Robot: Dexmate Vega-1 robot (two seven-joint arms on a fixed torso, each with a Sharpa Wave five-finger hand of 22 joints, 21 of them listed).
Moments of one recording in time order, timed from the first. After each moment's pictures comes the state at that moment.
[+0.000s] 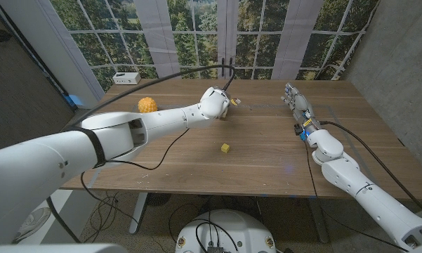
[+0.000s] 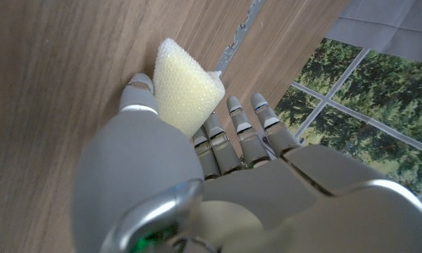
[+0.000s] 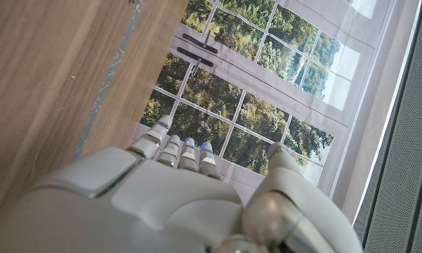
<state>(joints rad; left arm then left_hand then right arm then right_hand) 0.04 0.30 1.41 -1.24 1.00 0.60 -0.53 0.97 0.03 0.07 -0.09 0.43 0.62 -0.05 0.27 0.21 0.72 -0.19 0.34 0.25 0.54 -0.05 0.22 0.18 0.35 0.07 0.28 0.21 -0.95 -0.59 -0.33 -1.45 0.54 0.36 -0.07 0.20 0.10 0.28 -0.03 0.20 0.02 -0.01 0.19 0.18 0.00 0.07 0.20 0.19 -0.04 0.05 0.20 0.19 0.17 0.01 0.20 0.17</state>
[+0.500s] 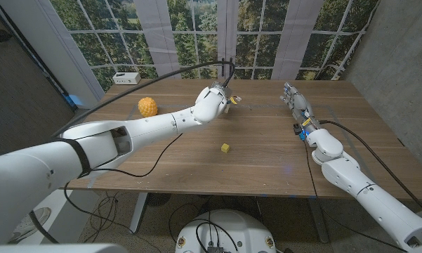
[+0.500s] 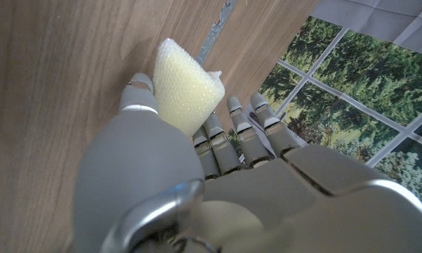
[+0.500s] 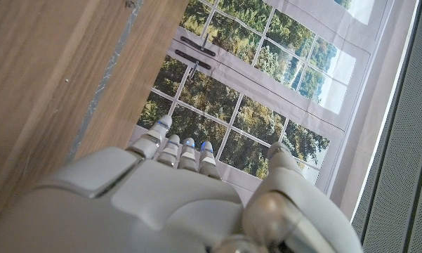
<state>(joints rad) 0.12 0.41 1.32 -1.48 1.14 0.62 -0.57 0.97 0.03 0.07 -0.08 0.43 0.62 -0.05 0.26 0.21 0.72 -0.19 0.34 0.26 0.54 -0.05 0.21 0.18 0.35 0.07 0.28 0.21 -0.97 -0.60 -0.33 -1.49 0.52 0.34 -0.09 0.20 0.10 0.28 -0.03 0.20 0.02 -0.01 0.19 0.18 0.00 0.07 0.20 0.19 -0.04 0.05 0.20 0.19 0.17 0.01 0.20 0.17</state>
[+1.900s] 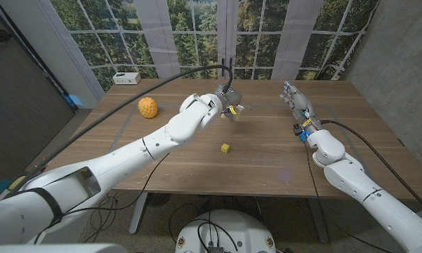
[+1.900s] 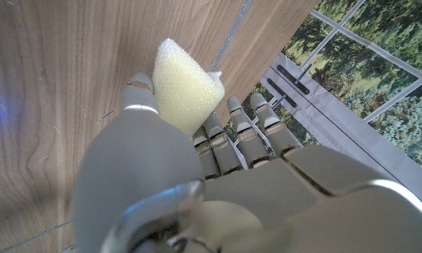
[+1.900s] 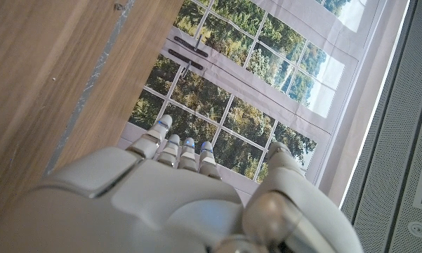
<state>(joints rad) 0.49 0.57 0.95 -2.00 1.31 0.35 -0.69 0.97 0.04 0.04 -0.07 0.42 0.63 -0.06 0.25 0.21 0.72 -0.19 0.32 0.26 0.54 -0.05 0.20 0.18 0.35 0.07 0.28 0.21 -1.04 -0.64 -0.31 -1.63 0.49 0.31 -0.16 0.20 0.10 0.28 -0.03 0.20 0.02 -0.01 0.19 0.18 0.00 0.07 0.20 0.19 -0.03 0.05 0.20 0.19 0.17 0.01 0.20 0.17</state>
